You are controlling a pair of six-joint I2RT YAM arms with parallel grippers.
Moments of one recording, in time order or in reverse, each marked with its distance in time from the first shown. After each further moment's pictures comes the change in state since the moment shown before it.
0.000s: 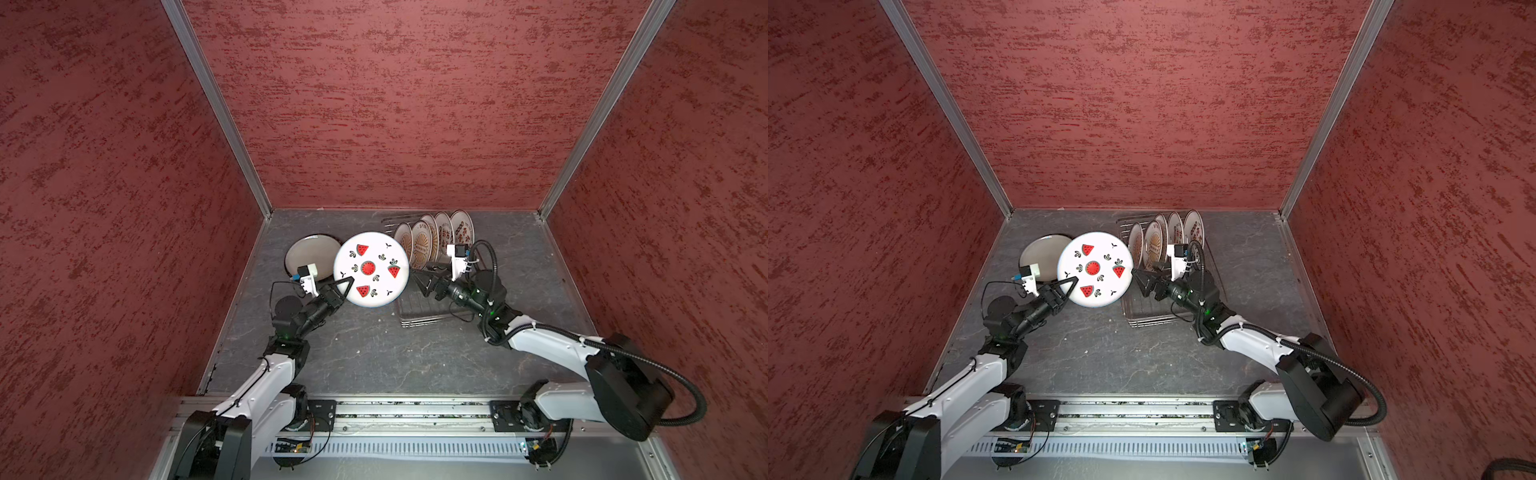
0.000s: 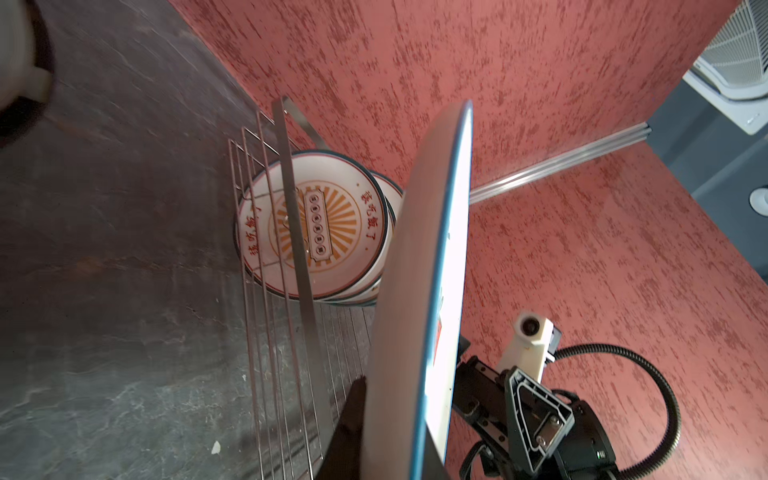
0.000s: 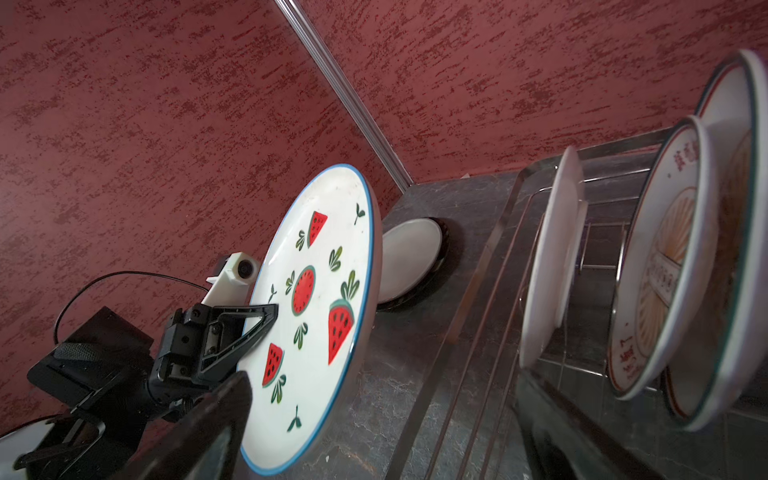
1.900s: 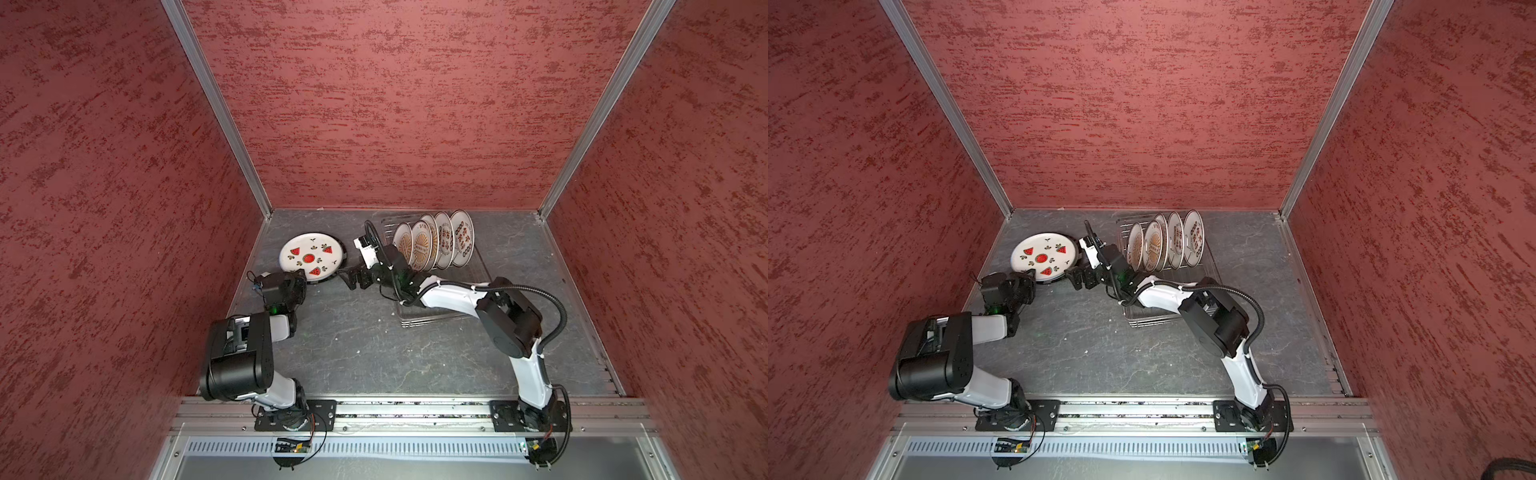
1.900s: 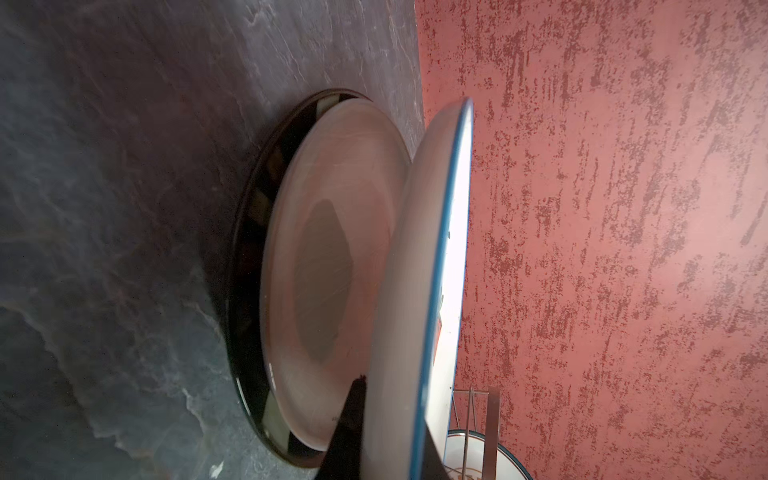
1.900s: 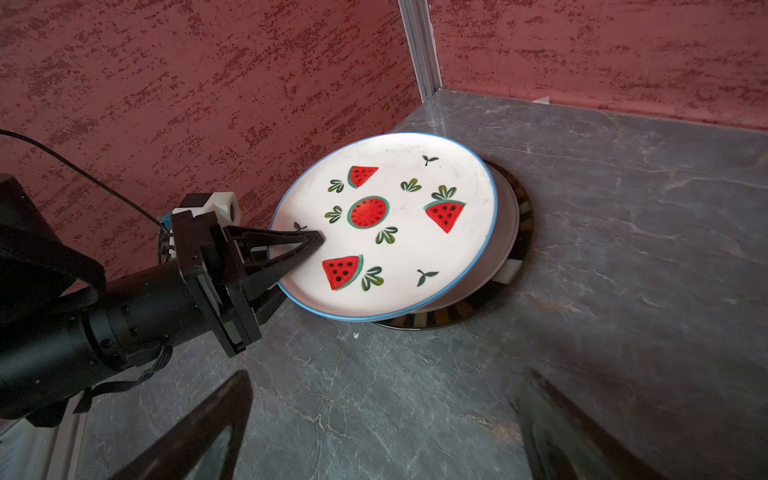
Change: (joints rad) left arm 0.296 0.601 0.201 0.014 -0.354 -0.129; right arm 0.238 0.760 0.864 -0.389 0.113 -0.265
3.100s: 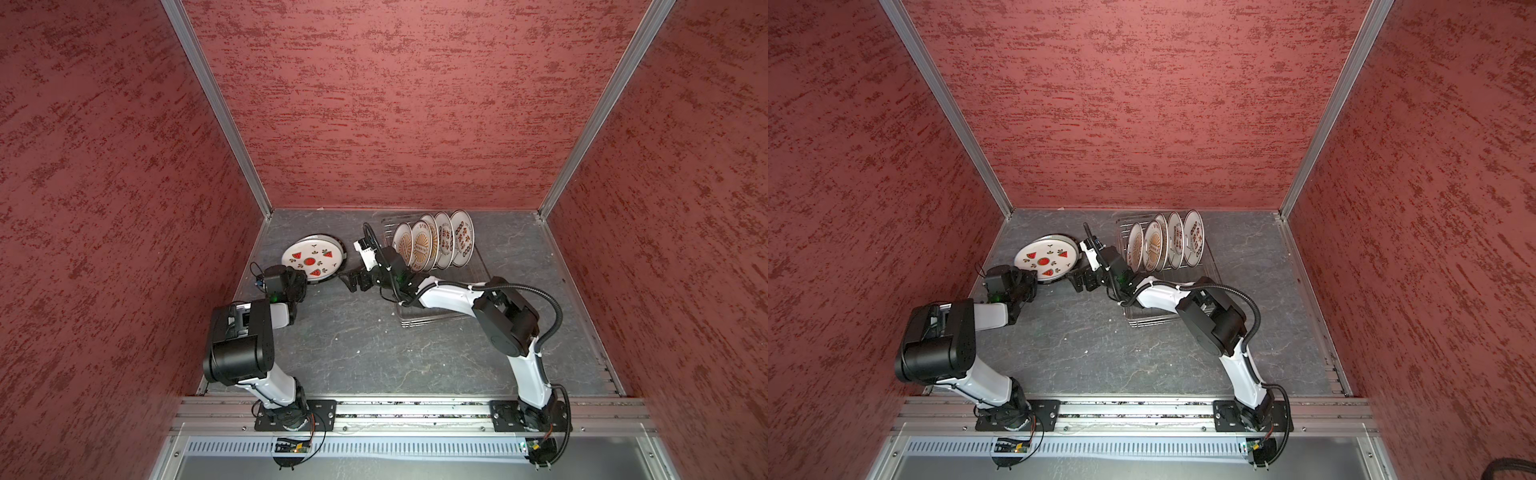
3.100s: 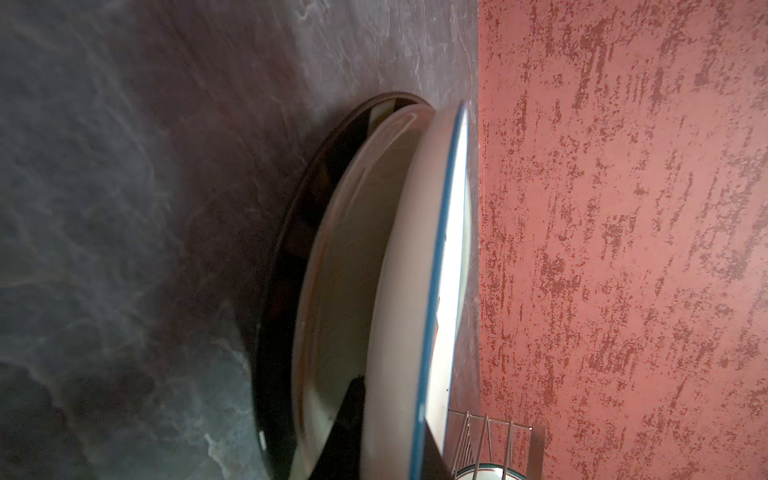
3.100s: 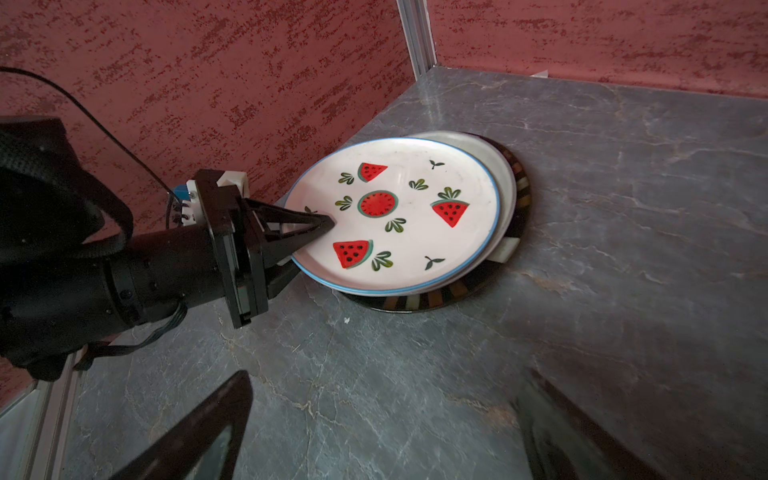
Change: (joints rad) left arm -0.001 0.084 0.162 -0.222 -0.019 0.024; right arm 0.000 0.023 0.003 -0.023 0.004 -0.001
